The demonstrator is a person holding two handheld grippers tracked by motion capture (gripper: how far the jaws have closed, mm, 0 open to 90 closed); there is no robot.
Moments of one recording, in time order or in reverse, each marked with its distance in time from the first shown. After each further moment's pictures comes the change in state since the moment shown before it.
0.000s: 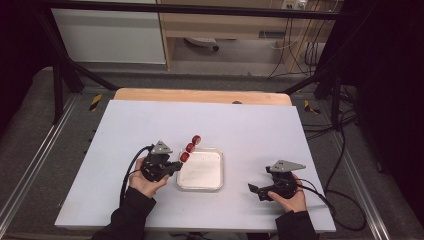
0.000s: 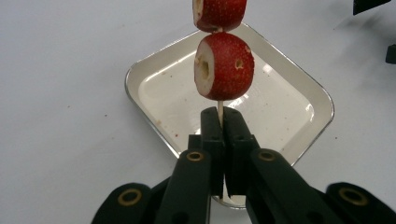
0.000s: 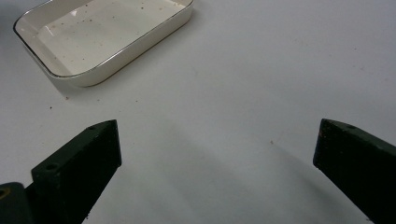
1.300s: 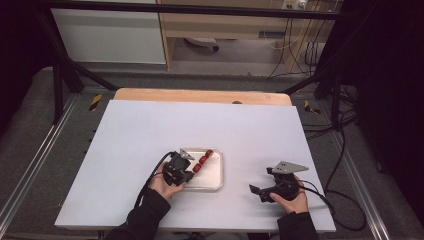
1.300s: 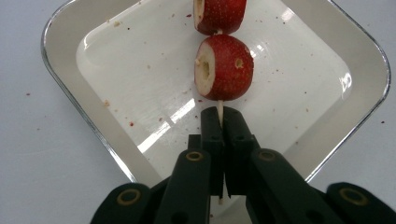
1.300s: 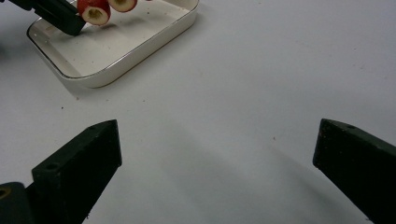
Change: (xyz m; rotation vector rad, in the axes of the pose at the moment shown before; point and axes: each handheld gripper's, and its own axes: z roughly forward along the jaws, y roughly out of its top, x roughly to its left) left arm -0.025 0.000 0.054 0.217 0.061 0.026; right arm 0.001 -0.003 -0.005 -0.022 0.015 0.005
